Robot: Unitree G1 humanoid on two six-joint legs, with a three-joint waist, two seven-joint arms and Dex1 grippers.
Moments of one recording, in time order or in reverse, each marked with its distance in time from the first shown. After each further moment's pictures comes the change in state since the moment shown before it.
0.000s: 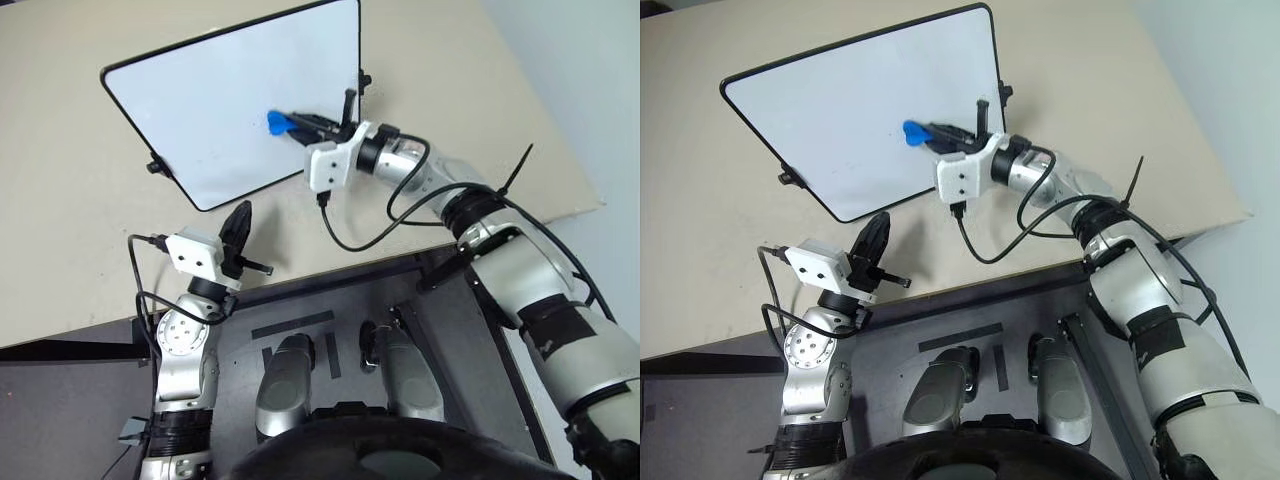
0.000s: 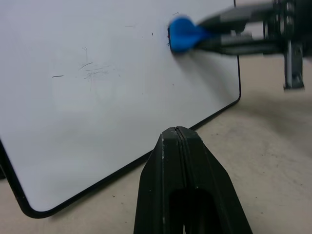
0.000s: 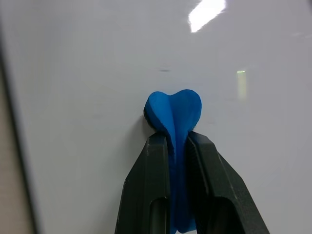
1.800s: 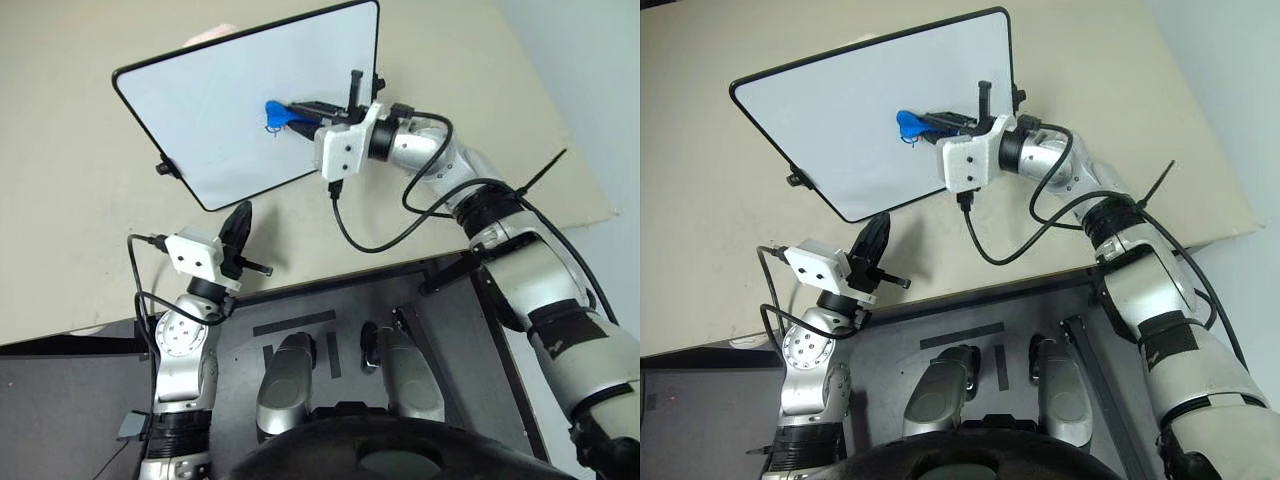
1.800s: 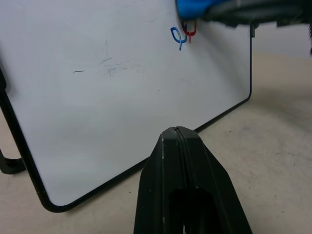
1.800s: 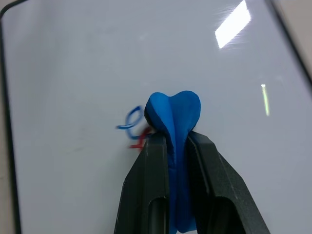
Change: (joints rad) left arm 0.005 0.001 0.002 -0.011 0.000 0.008 -0.006; right arm 0.014 -0.051 -0.077 -0.151 0.137 -0.013 0.254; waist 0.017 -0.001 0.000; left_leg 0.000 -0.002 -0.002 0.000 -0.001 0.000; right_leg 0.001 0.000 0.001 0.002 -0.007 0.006
